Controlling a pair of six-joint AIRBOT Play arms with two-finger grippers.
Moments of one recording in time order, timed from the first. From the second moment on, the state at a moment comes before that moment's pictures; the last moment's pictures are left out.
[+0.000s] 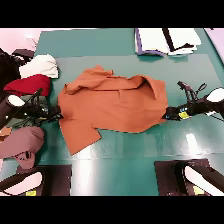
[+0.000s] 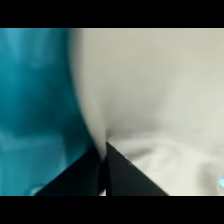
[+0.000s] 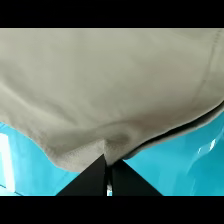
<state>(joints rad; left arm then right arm) 0.14 -1.20 0.74 1.02 -1.00 -1.44 -0.15 -1.01 0.75 -1.07 1.27 1.33</state>
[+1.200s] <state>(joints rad) 0.14 -0.72 1.97 1.07 -1.09 -1.51 -0.15 -0.87 2.06 -1.31 1.42 1.42</state>
